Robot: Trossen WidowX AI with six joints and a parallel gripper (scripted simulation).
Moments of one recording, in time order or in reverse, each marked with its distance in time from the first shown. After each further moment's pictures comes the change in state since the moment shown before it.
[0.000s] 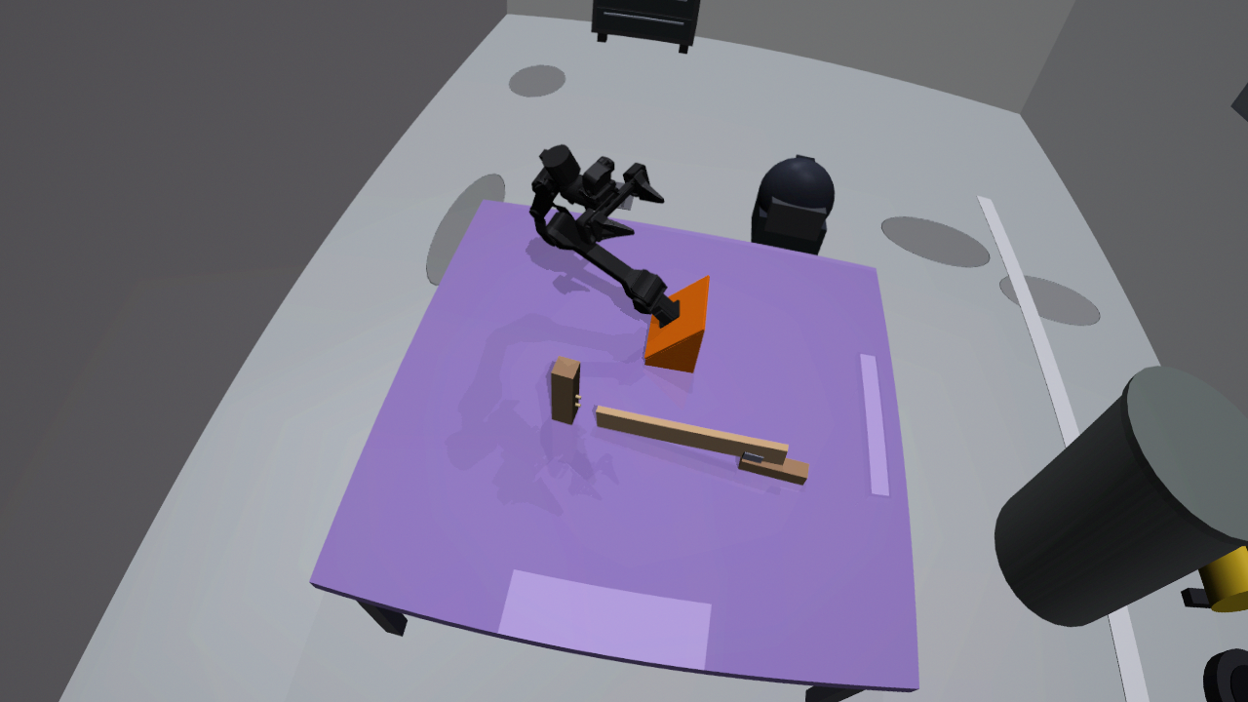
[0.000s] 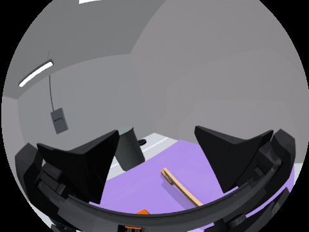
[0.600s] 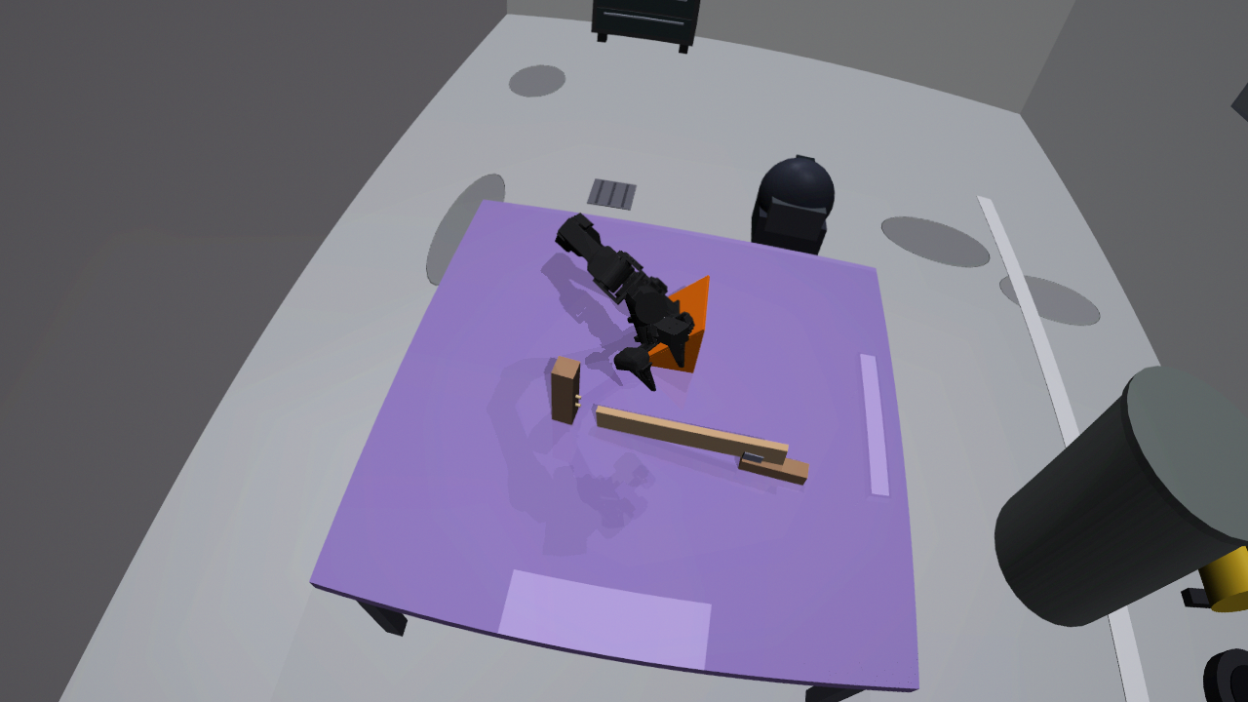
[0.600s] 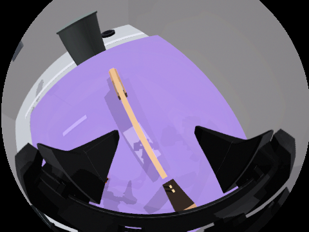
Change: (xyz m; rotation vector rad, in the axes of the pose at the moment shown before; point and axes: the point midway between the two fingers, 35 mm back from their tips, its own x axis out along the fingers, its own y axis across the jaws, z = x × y) arm 0.115 -0.139 -0.241 -0.310 1.089 -0.204
